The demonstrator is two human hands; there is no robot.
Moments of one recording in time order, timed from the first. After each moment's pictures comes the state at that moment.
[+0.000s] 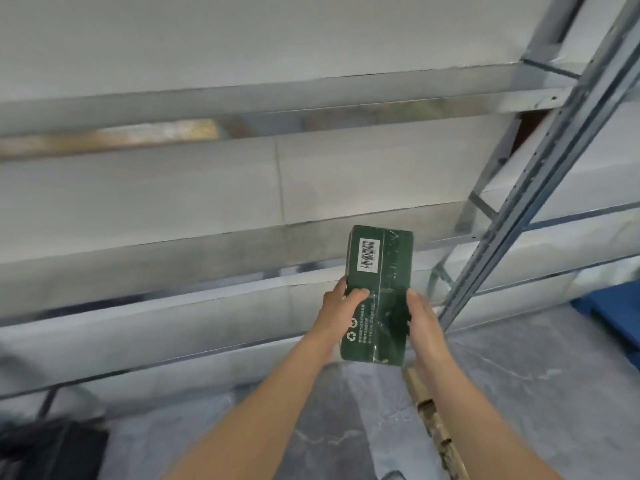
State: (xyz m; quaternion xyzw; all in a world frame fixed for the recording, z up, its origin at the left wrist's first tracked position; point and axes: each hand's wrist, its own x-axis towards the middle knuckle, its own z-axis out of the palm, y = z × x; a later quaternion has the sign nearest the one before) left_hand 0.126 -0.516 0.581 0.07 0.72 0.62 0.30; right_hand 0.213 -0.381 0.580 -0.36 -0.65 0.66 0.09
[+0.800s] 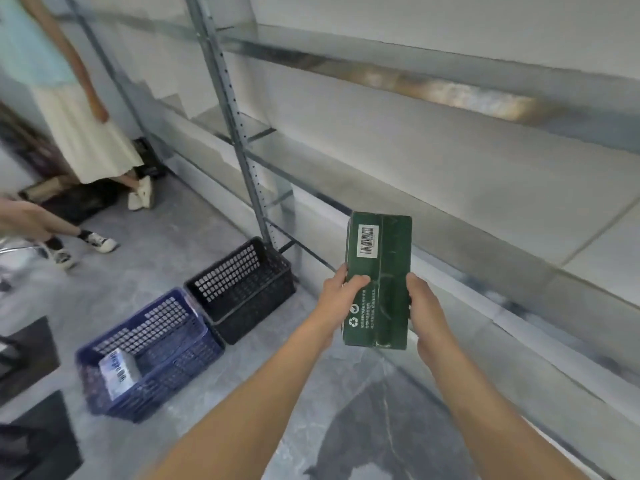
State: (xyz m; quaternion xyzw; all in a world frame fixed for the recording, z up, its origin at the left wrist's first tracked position) left_hand 0.191 -0.803 0.586 -0.29 0.68 0.67 -0.03; right_hand 0.108 -0.662 0.573 0.02 -0.74 0.62 -0.27
